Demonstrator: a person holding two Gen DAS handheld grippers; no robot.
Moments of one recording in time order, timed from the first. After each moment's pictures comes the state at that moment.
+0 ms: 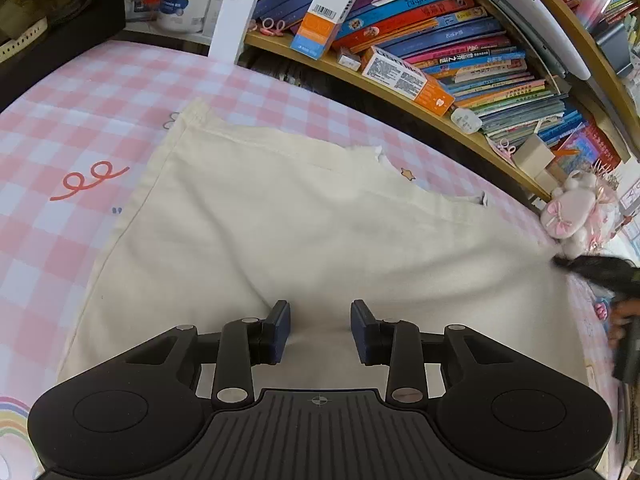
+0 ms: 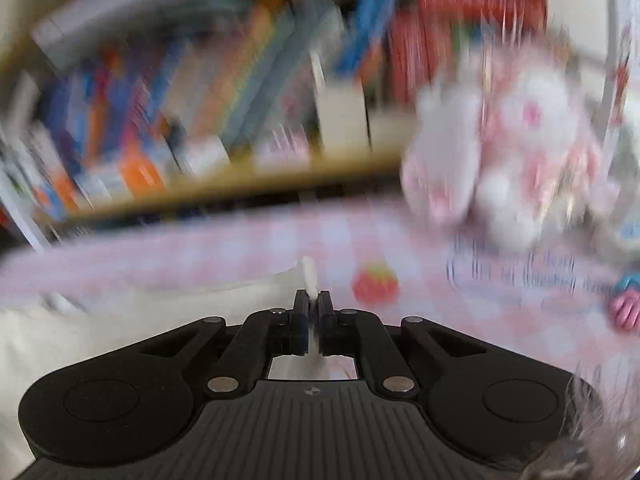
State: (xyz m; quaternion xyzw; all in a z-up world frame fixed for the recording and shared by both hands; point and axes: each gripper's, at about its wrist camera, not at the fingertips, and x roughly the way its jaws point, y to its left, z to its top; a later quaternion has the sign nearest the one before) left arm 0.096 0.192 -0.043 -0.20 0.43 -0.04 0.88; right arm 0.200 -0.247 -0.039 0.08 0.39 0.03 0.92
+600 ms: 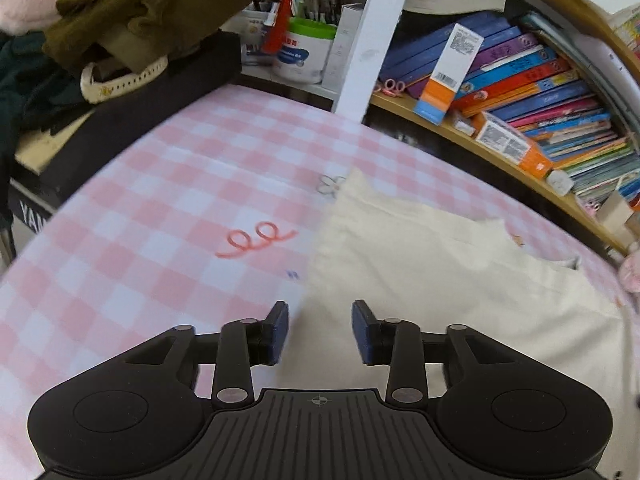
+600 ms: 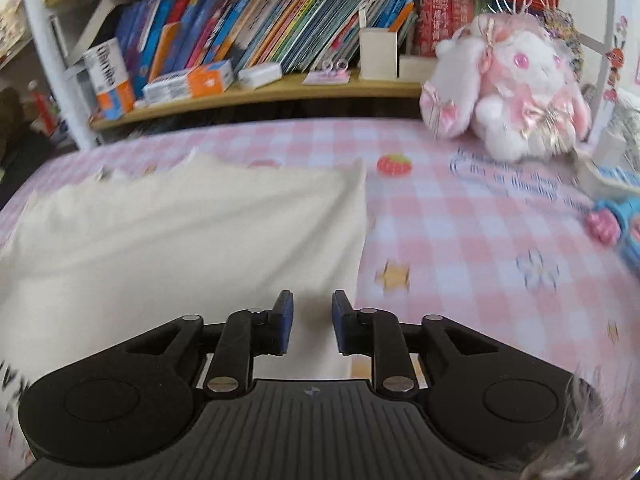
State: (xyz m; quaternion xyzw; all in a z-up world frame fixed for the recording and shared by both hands) left arm 0.085 0.271 -0.027 -0.16 0.40 0.09 0.90; right arm 0.064 -0.221 -0.039 0.03 0.40 0.09 0.91
